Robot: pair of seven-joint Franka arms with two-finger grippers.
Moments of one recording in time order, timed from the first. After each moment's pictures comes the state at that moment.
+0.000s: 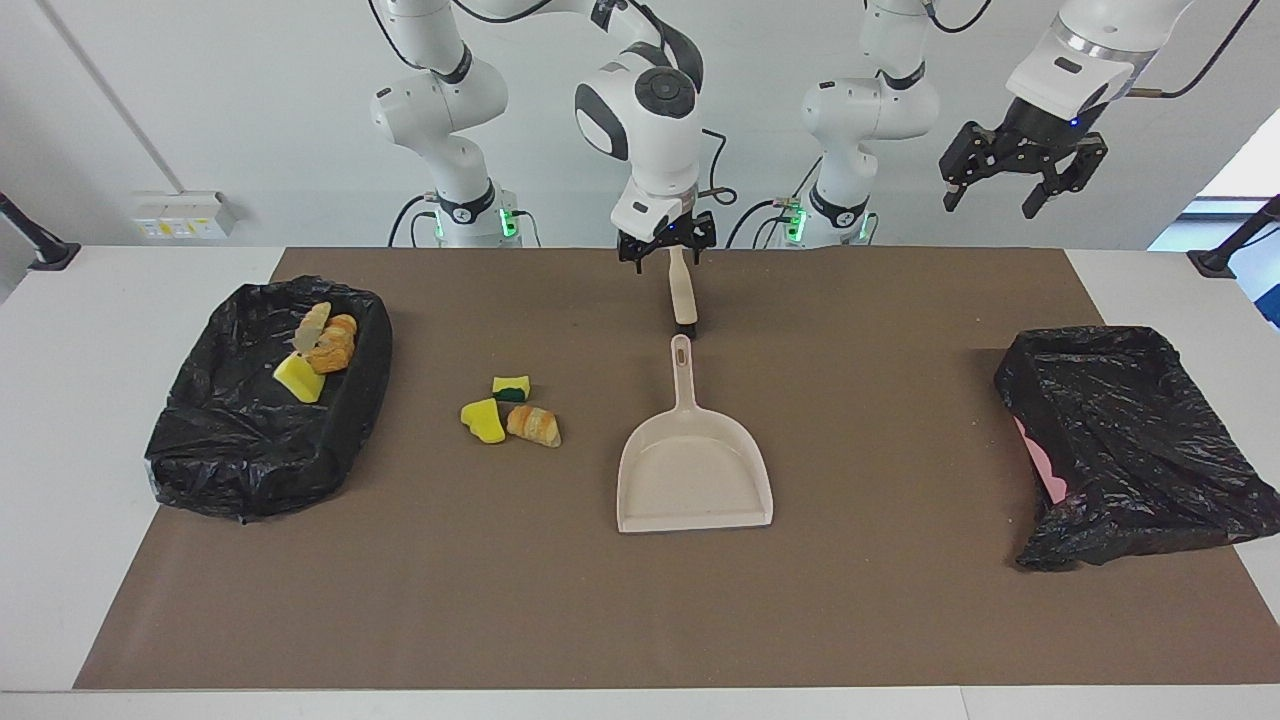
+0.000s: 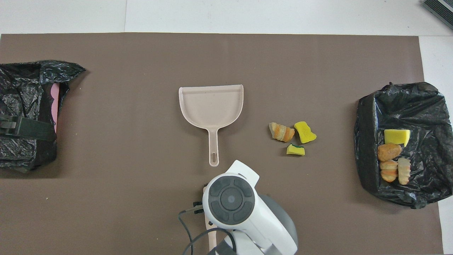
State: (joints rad) left arm -0.08 -0.06 -0.07 -1.45 -0.04 1.40 0.01; right arm 0.53 0.01 0.29 -2.06 0.16 1.97 0.59
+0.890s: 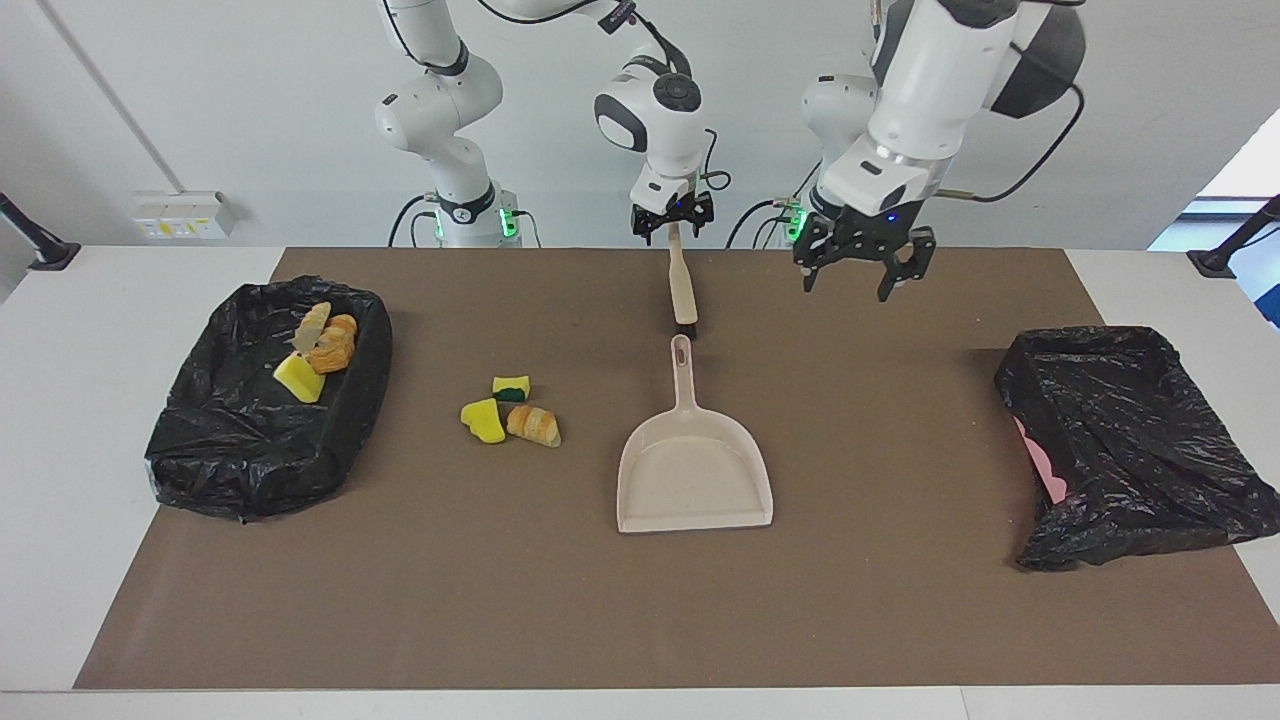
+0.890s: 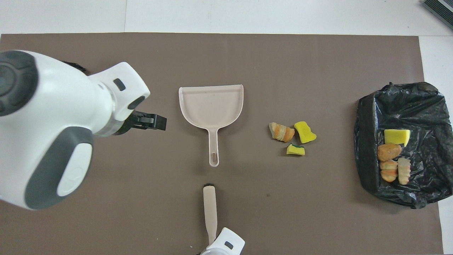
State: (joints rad) left arm -0.35 0.02 -0.09 -1.72 -0.04 1.82 -0.23; right arm 0.80 -0.06 0.29 -2.41 0.22 2.28 0.77
